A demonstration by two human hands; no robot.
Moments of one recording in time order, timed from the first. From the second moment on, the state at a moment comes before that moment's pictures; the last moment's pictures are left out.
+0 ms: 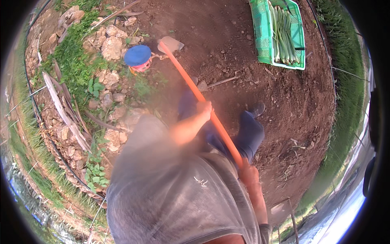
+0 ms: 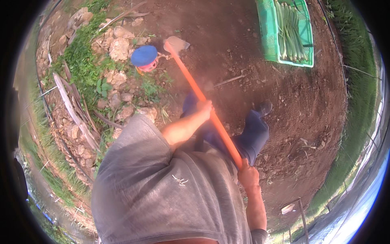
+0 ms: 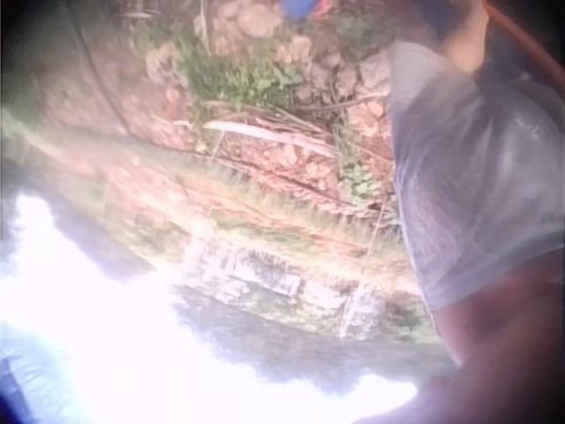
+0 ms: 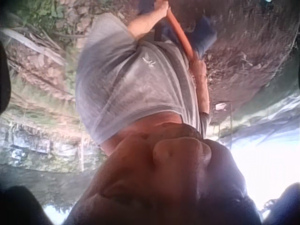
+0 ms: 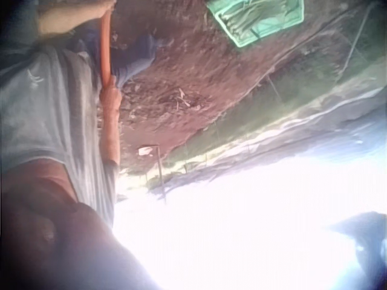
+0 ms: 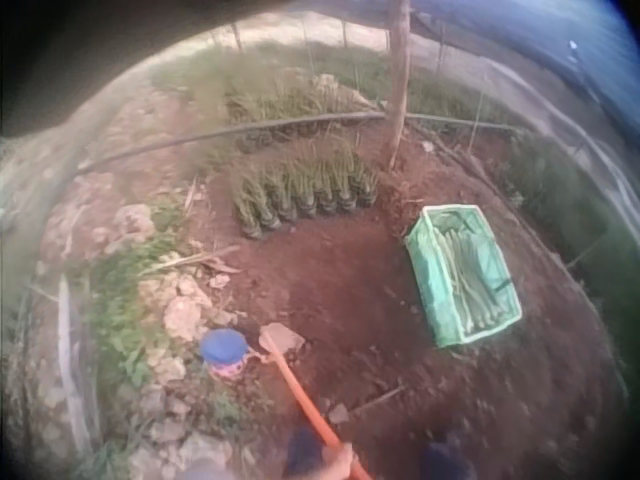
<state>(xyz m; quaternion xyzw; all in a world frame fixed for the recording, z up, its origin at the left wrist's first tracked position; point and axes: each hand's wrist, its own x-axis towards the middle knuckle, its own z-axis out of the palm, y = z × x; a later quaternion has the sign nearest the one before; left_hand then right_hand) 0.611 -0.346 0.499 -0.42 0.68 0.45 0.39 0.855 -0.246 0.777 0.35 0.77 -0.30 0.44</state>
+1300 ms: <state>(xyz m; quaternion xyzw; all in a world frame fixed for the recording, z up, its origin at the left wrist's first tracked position) 0.626 -0.139 0.430 -0.51 0.57 0.60 0.22 0.786 0.112 0.776 0.09 0.81 -0.24 0.53</state>
